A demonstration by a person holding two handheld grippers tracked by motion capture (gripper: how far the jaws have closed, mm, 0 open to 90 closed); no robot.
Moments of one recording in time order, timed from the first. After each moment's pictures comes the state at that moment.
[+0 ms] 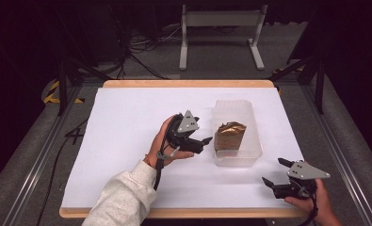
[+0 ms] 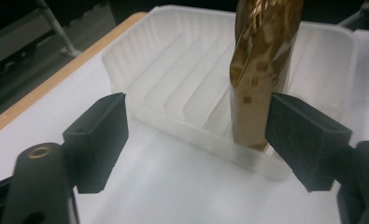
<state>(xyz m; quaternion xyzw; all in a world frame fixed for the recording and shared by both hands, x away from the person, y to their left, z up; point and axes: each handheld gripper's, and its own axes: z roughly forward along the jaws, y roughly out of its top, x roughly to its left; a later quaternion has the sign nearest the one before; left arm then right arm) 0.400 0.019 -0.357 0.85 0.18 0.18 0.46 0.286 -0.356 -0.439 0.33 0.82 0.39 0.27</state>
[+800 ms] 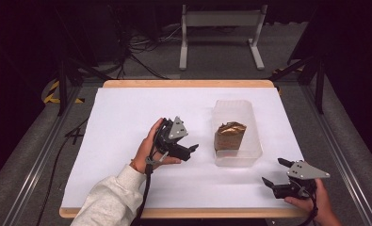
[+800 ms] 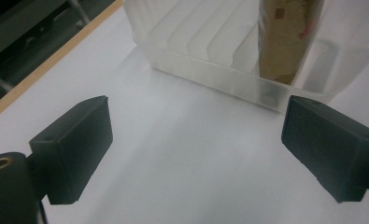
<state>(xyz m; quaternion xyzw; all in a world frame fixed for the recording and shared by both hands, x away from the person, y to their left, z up) 0.392 0.052 -0.371 0.87 0.18 0.20 0.41 0.286 -0.356 -0.440 0.33 0.82 0.39 0.27</state>
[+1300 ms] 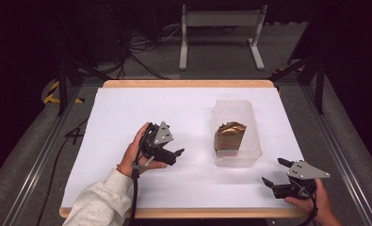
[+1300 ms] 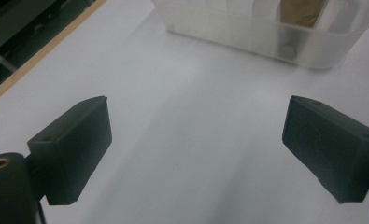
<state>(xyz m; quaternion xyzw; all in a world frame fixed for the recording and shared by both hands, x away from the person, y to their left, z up) 0.386 0.090 -0.385 0.88 0.20 0.22 0.38 0.286 -0.356 -0.440 0.33 0.82 0.39 0.27</state>
